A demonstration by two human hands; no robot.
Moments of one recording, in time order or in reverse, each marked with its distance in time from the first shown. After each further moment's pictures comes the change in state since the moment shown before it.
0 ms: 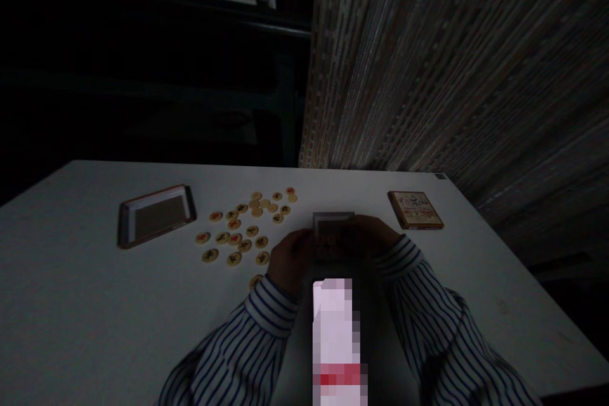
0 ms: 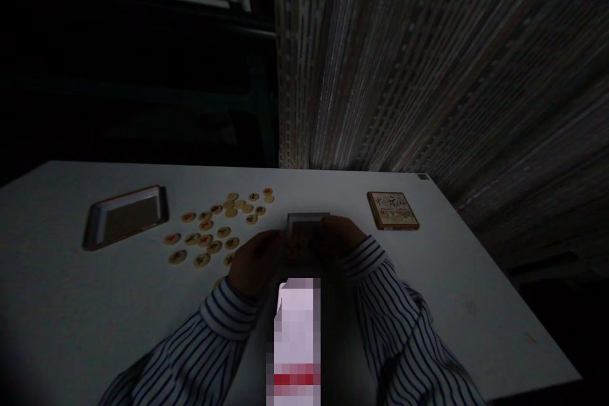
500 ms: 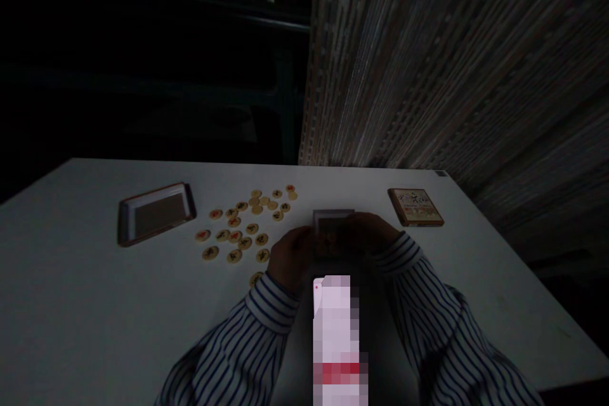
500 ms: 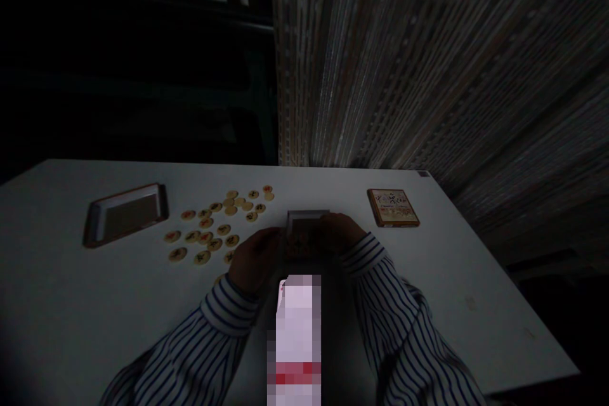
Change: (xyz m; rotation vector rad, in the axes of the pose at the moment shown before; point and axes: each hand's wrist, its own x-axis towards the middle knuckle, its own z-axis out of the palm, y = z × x) left_hand 0.000 0.000 0.001 -0.018 -0.011 -0.009; right_hand -0.001 -0.001 -0.004 0.020 -0.027 0.004
